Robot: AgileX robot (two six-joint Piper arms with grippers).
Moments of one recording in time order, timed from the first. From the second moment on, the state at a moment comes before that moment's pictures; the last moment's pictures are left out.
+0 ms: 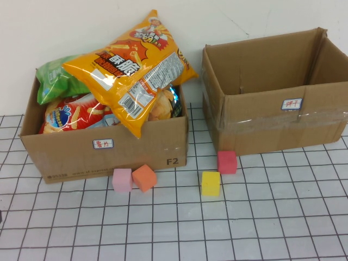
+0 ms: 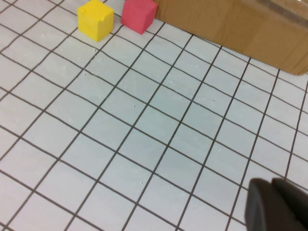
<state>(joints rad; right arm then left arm) 0.38 0.40 -0.43 -0.07 0.71 -0.20 -0.35 0.25 -0.33 -0.01 0.30 0.16</state>
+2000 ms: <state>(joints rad) 0.38 0.40 -0.43 -0.06 0.71 -0.20 -0.08 -0.01 0.02 -0.09 0.37 0.10</state>
